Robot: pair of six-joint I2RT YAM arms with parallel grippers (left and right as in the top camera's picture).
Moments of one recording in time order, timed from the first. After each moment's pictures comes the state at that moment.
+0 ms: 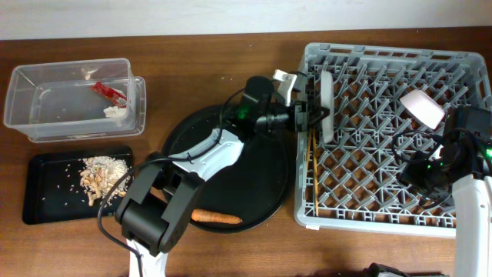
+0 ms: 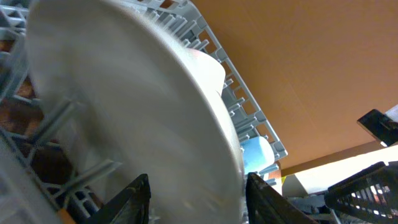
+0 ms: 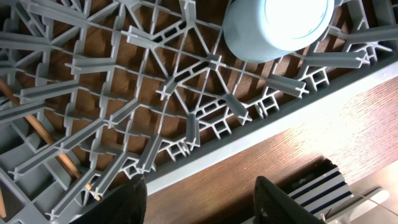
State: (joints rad) left arm -0.60 2.05 1.32 0.42 0.73 -0.64; right arm -0.34 1.25 1.22 -1.36 0.06 0.26
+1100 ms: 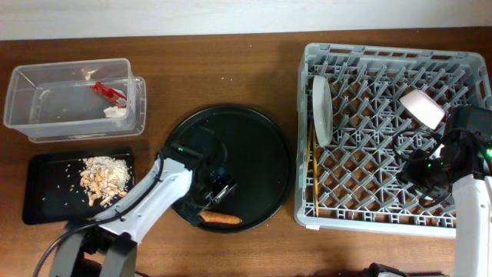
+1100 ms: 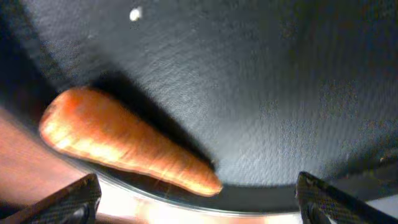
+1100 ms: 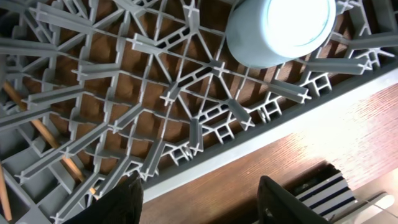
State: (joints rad) left arm -0.45 1.59 0.96 -0.94 0.26 -1.16; right arm -0.34 1.25 1.22 -1.34 0.06 0.26
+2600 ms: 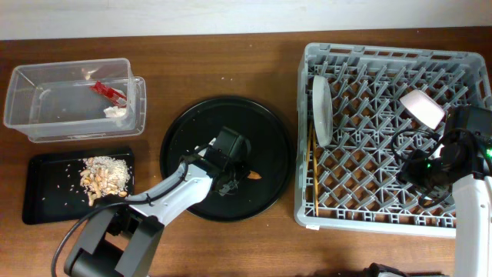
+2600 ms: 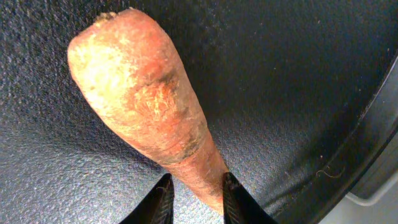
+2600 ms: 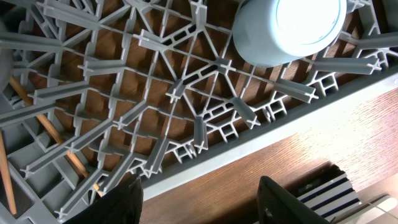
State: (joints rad) left arm -0.57 1.71 0.89 -0.34 0.12 -1.26; right arm -0.34 1.25 1.22 -1.34 0.04 0.25
